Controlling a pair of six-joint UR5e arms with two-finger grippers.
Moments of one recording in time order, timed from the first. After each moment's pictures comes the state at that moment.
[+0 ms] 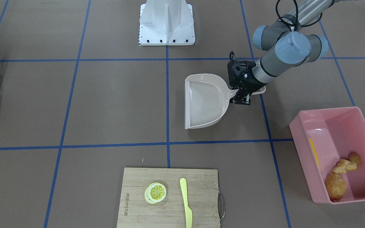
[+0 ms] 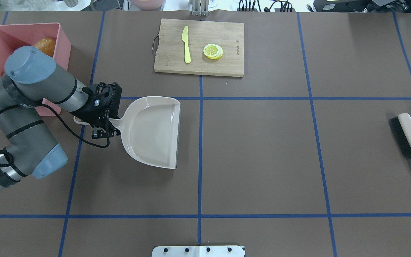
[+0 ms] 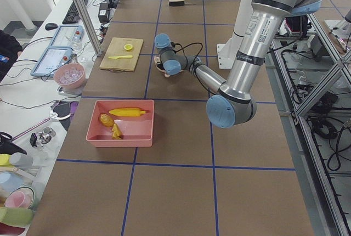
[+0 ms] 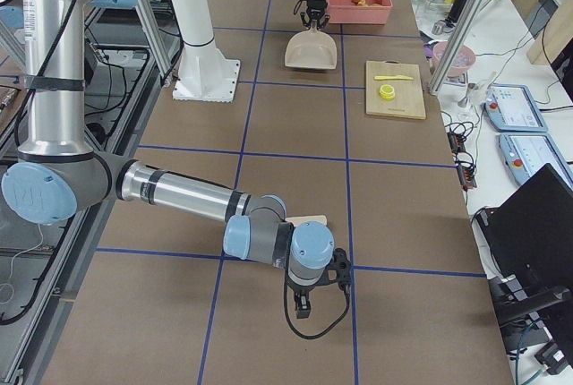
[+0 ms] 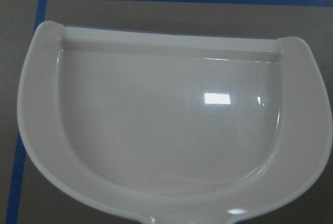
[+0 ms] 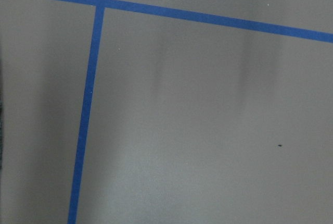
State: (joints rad) left arm -0.75 -1.95 -1.67 -2.06 -2.27 0.42; right arm 1.64 -1.64 1.45 -1.51 2.33 -0.29
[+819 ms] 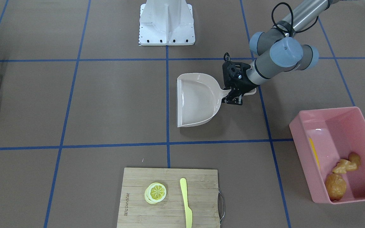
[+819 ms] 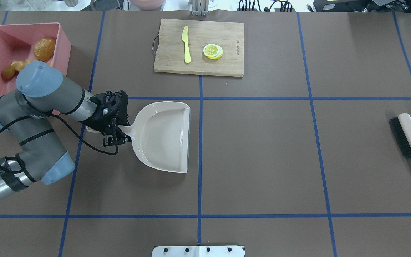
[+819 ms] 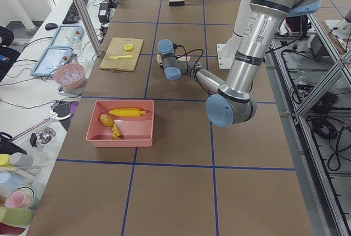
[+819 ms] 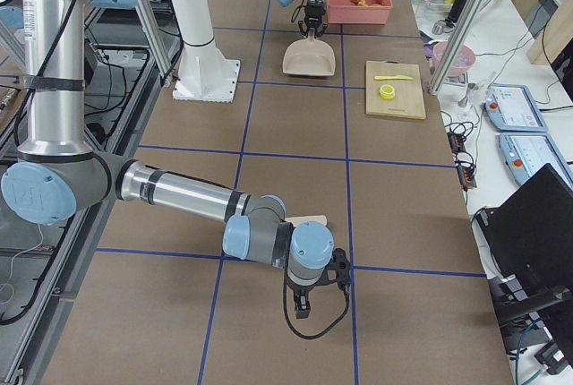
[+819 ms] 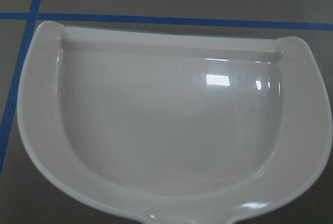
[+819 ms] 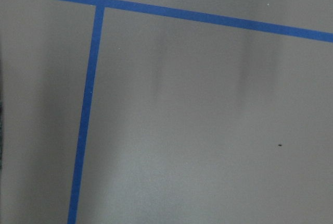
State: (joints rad) left arm -0.70 -1.95 -1.59 -2.24 -2.27 0.31; right arm 1.64 -1.64 1.45 -1.51 2.33 -0.29
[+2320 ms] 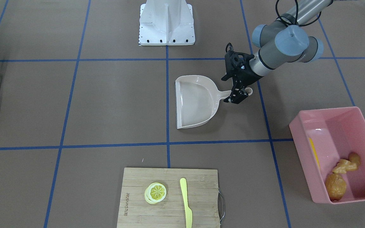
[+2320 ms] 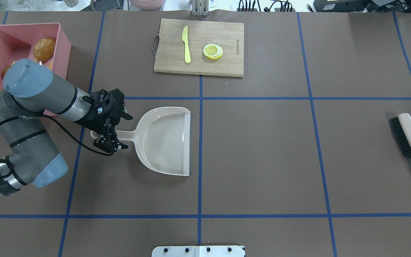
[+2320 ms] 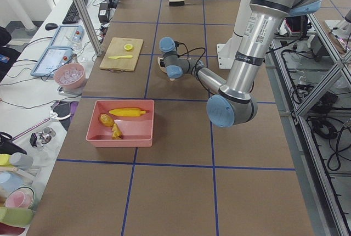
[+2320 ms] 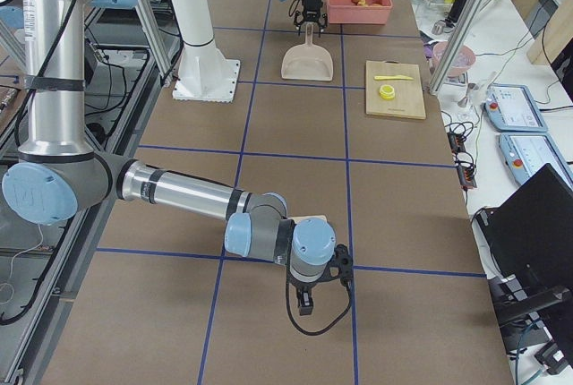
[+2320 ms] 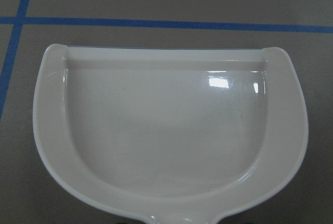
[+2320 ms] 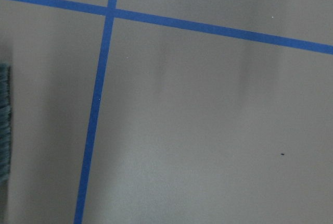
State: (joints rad) left arm -0.74 -1.90 -1.71 -2.23 -2.25 0.31; right arm 1.64 -1.64 1.46 -1.51 2.33 -0.30
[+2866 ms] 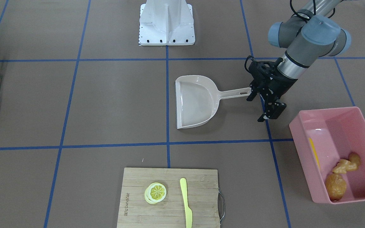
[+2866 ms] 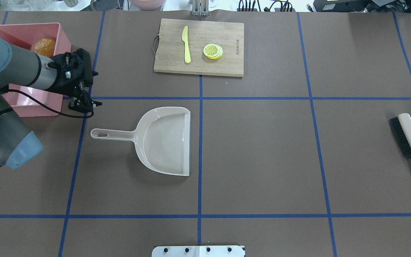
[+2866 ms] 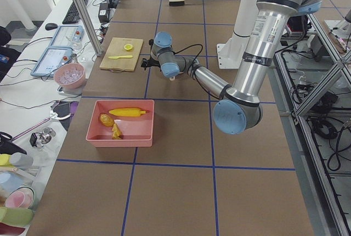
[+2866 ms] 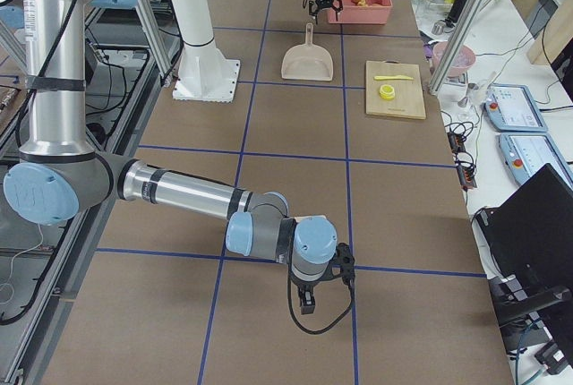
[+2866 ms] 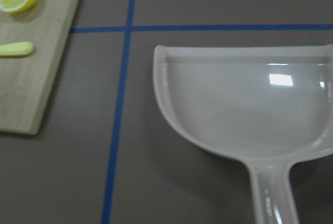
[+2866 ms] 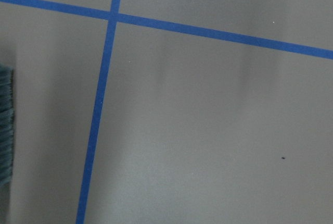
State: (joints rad) left arm -0.87 -1.87 -1.74 -2.15 -2.01 0.28; right arm 1.64 -1.63 1.46 -1.51 2.33 -0.30
